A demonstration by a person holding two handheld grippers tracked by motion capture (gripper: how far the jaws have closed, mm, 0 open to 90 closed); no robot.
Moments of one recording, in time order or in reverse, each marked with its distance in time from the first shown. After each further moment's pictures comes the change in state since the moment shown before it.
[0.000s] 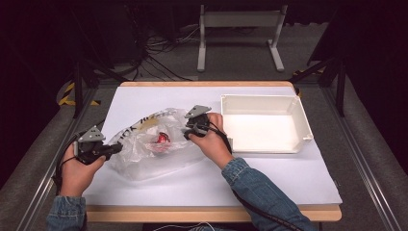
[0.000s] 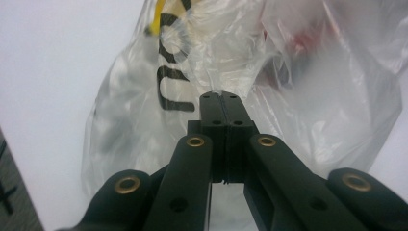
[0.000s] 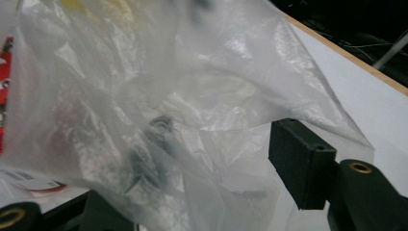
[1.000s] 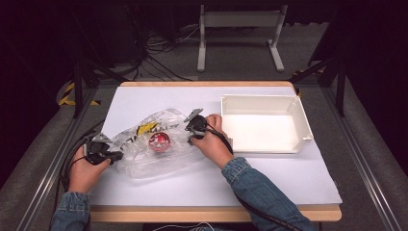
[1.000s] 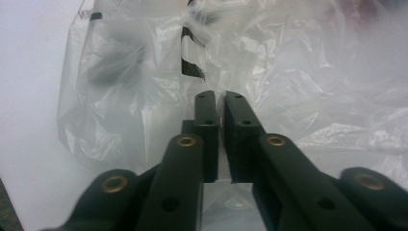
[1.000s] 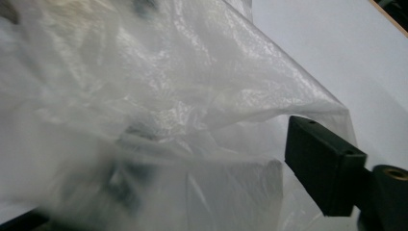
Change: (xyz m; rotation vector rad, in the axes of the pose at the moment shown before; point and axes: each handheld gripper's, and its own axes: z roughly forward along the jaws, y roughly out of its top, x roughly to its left) left arm 0.020 -0.021 0.038 0.142 0.009 -0.097; right arm -0.003 -0.008 0.011 0.243 -0.061 -0.073
